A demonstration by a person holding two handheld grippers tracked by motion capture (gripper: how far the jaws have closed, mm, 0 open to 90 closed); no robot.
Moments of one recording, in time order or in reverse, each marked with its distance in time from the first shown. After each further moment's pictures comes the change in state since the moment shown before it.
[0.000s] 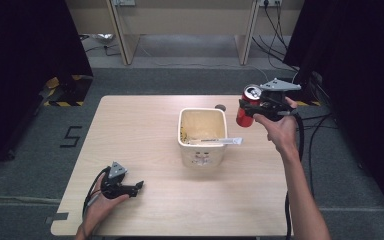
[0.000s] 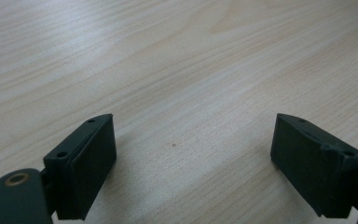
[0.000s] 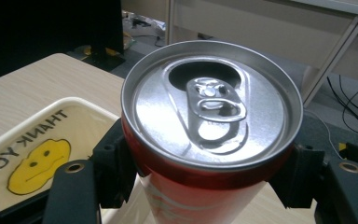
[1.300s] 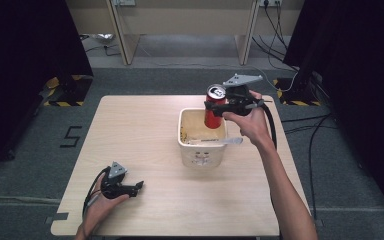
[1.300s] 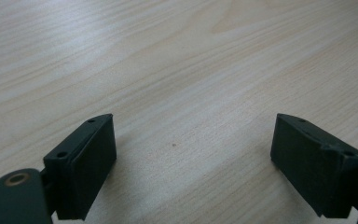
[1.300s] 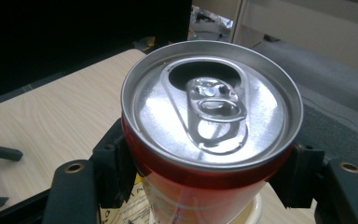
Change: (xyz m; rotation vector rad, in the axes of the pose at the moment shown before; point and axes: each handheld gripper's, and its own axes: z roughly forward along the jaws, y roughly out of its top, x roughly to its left) left arm 0.000 0.000 0.000 0.001 -0.001 0.000; right arm 0.060 0.031 0.042 0.037 0.248 -0.101
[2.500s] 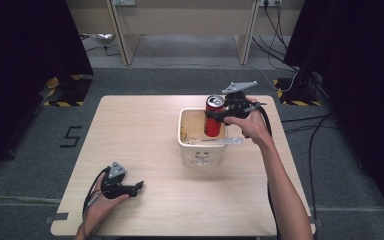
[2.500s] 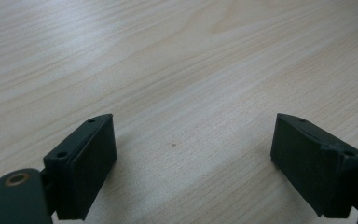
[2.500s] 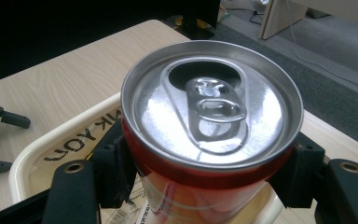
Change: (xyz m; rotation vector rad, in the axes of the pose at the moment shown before) left arm 0.000 0.000 0.000 -0.001 0.001 0.003; right arm -0.032 -0.036 0.042 0.066 0.146 0.009
